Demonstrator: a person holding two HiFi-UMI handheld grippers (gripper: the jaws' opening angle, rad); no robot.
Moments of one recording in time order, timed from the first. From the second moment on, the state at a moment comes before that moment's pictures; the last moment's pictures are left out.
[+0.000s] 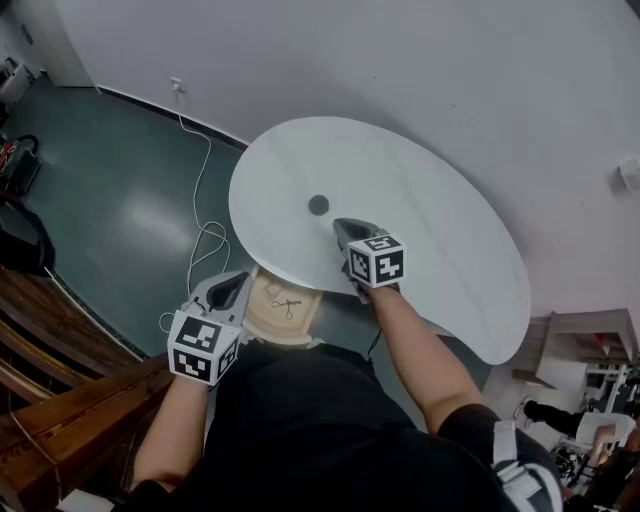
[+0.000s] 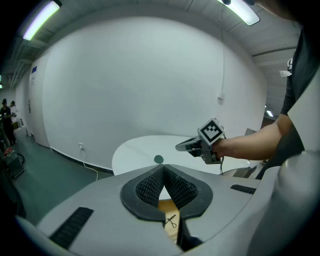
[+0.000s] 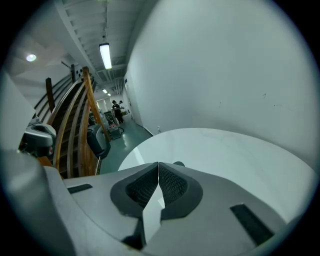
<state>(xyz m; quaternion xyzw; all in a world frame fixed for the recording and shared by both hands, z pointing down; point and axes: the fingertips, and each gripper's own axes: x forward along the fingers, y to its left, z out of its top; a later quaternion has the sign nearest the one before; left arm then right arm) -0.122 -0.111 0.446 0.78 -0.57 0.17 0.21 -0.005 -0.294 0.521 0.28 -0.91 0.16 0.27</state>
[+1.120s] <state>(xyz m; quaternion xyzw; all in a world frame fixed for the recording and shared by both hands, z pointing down) -0.172 -0.051 0.459 0.70 -0.64 0.18 0.26 -0.056 -0.395 0.635 0.26 -0.87 0.19 0.37</state>
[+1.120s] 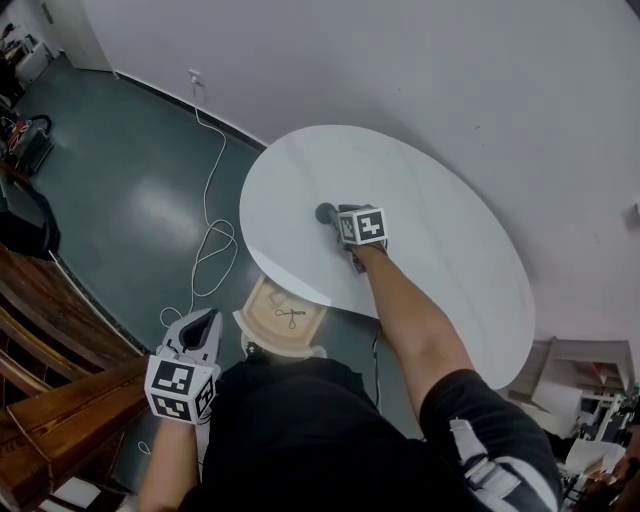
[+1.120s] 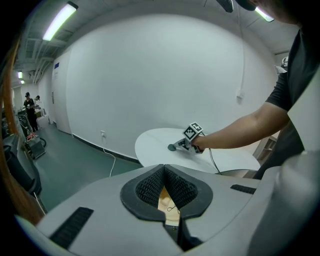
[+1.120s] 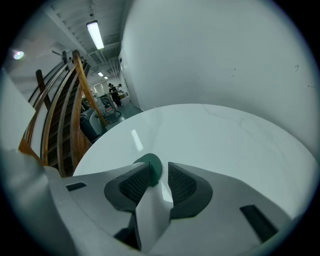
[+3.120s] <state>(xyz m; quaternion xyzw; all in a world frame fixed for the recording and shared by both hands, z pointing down) -0.122 -0.076 0.480 0.75 -0.58 0.16 0.28 0.022 -0.206 0.564 0.20 -0.92 0.23 0.25</state>
